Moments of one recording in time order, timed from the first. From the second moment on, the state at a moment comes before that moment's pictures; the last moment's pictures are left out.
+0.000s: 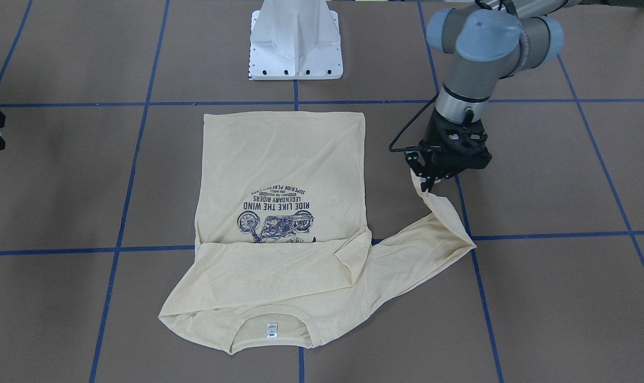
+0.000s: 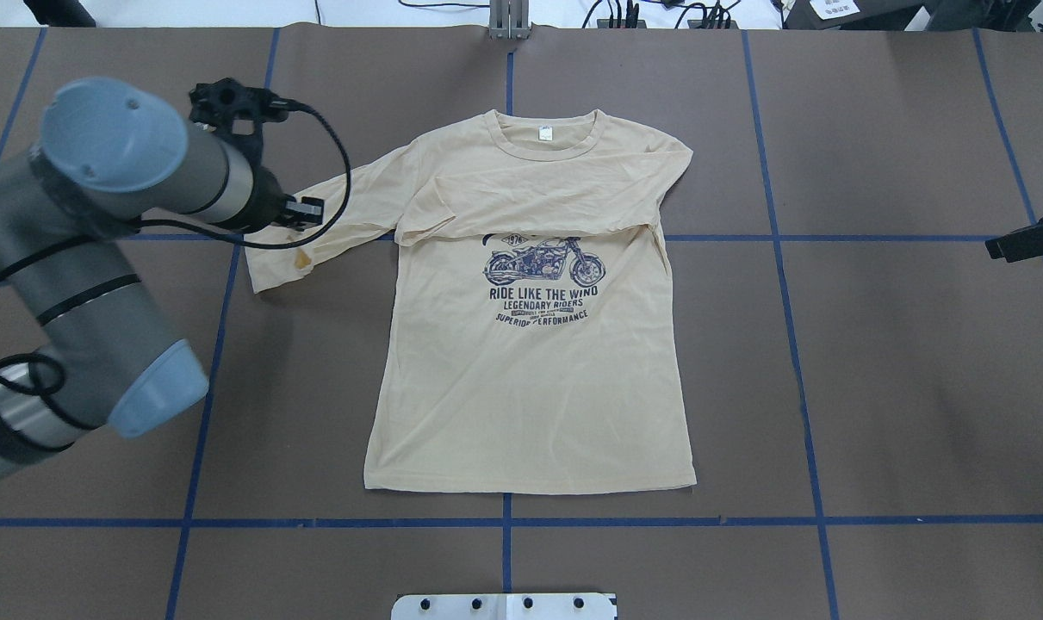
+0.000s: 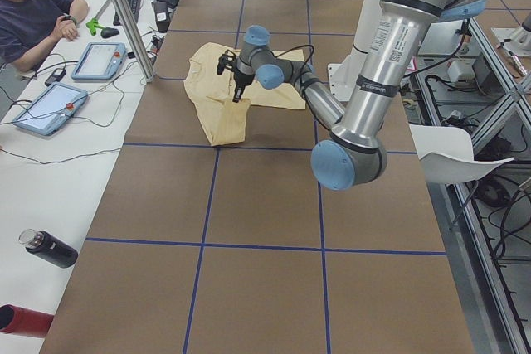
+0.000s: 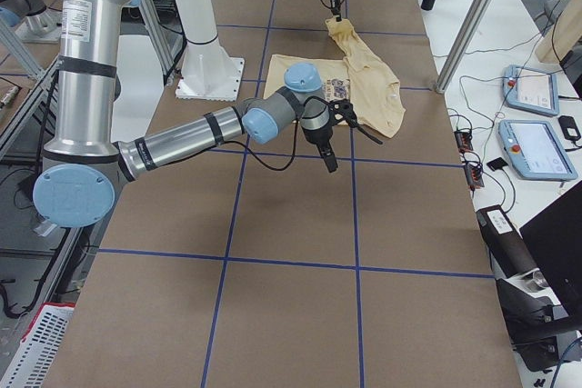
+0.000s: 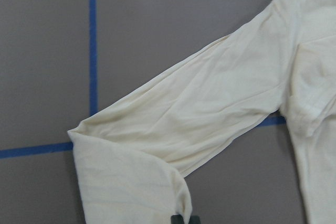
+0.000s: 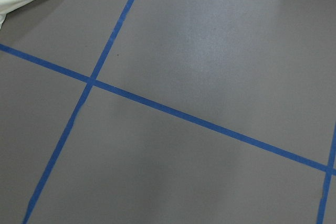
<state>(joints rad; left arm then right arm) -0.75 -2.10 -1.80 -1.68 -1.82 -0.97 1.16 -1.69 2.05 -1.28 2.10 0.36</state>
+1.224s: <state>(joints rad) -0.71 -2.92 -0.87 -1.73 -1.86 -1.31 1.16 -1.67 2.05 -1.28 2.10 0.40</state>
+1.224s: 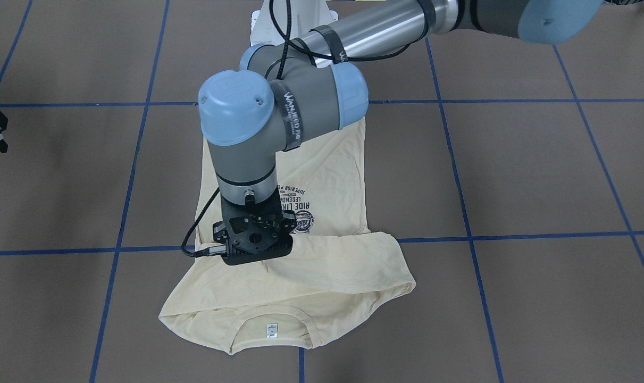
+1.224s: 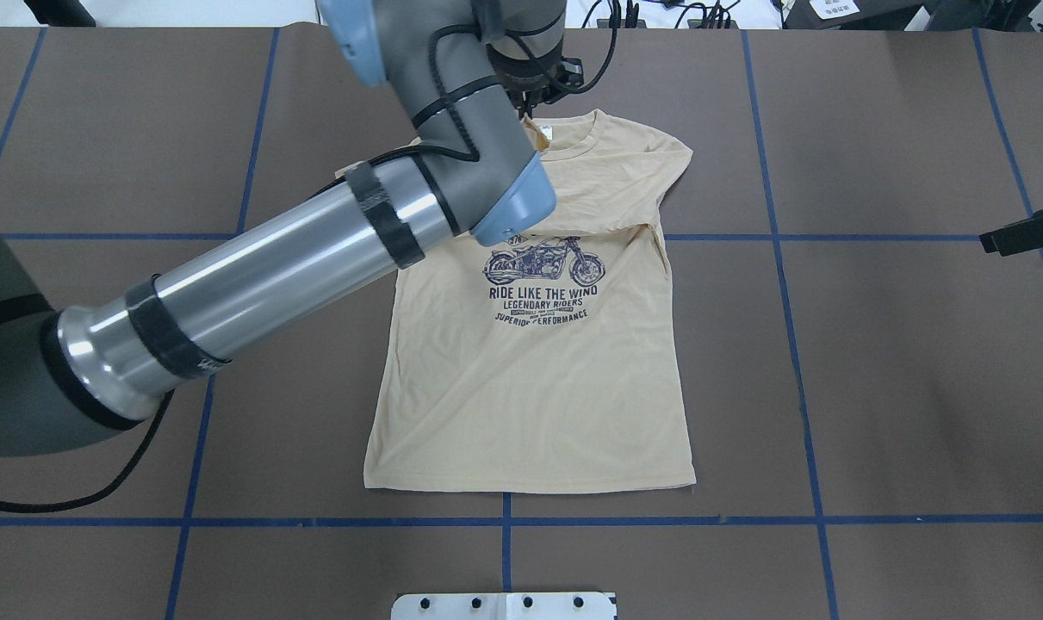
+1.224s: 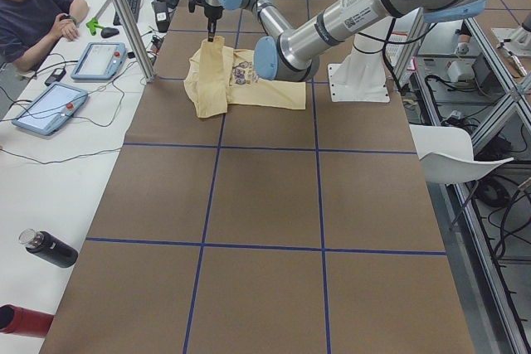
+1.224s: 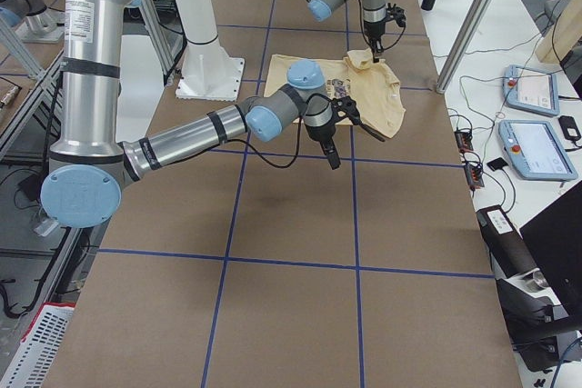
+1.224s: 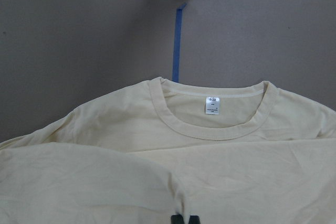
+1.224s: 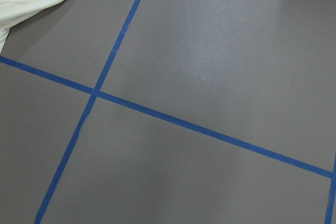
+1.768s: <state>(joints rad) -0.62 -3.06 -0.64 -1.92 -1.82 -1.66 1.16 -1.65 2.04 -1.28 2.10 0.40</state>
